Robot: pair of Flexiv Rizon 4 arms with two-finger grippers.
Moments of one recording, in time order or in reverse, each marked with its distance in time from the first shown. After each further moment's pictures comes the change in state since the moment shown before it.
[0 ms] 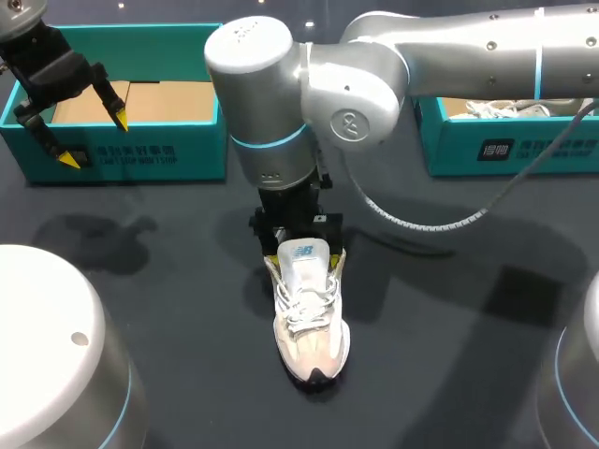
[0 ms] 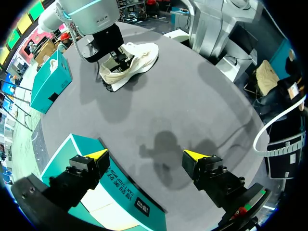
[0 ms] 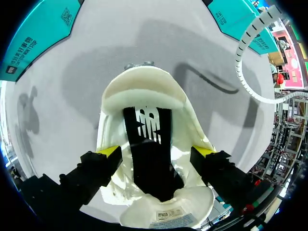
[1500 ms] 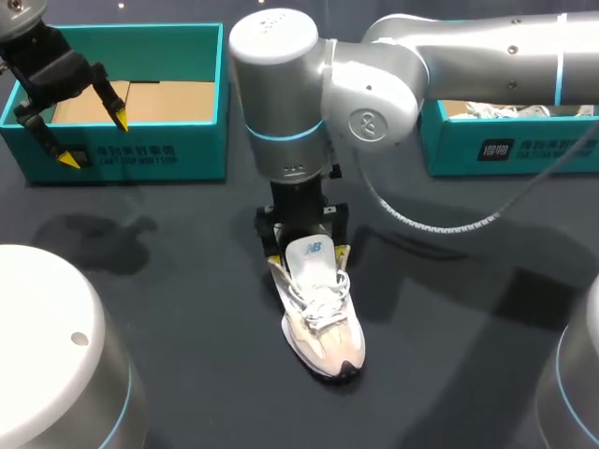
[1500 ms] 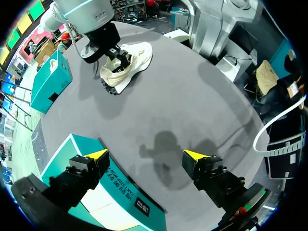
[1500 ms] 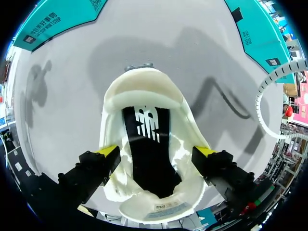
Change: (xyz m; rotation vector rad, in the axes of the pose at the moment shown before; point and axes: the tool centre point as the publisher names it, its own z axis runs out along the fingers) left arm 0.000 0.000 0.000 0.000 0.000 0.000; right arm -0.003 0.006 -0.003 -0.003 0.066 -0.251
